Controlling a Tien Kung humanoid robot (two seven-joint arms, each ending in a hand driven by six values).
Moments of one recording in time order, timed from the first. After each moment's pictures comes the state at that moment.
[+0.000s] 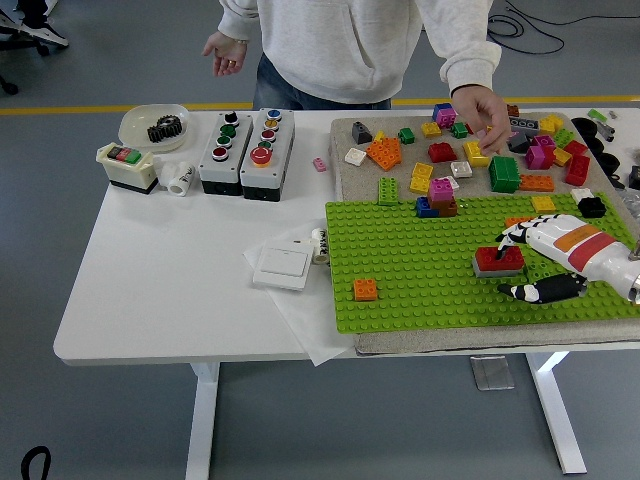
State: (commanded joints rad) left arm -0.22 0.13 -0.75 -0.26 1.87 -0.28 0.27; right arm 0.55 -0.73 0.68 1.21 -1.88 -0.17 0.34
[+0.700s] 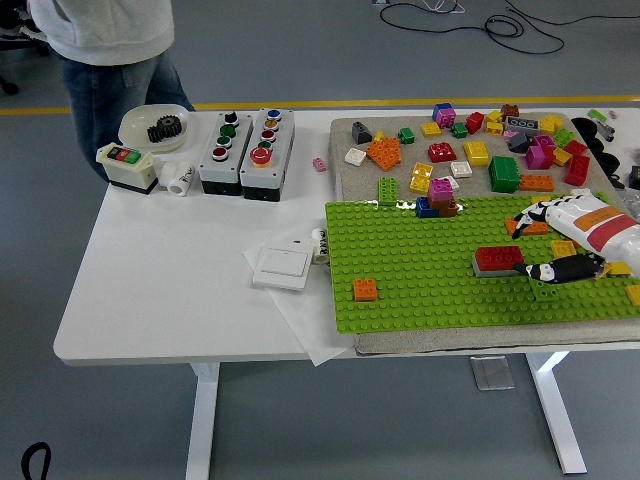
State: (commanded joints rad) left arm -0.23 0.13 -0.75 -0.26 1.86 -0.27 0.27; right arm 0.54 -0.73 0.76 1.19 -1.90 -0.12 0.32
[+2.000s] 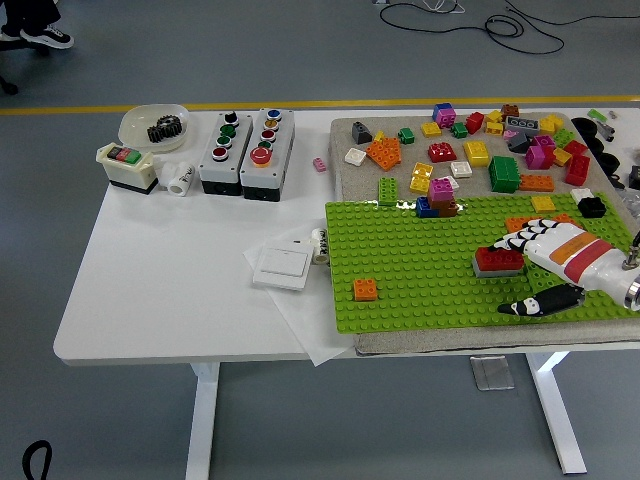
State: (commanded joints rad) left arm -0.23 0.13 -0.75 -0.26 1.87 -0.27 0.27; right arm 0.55 -0.71 0.64 1.18 -2.03 -0.20 0.32
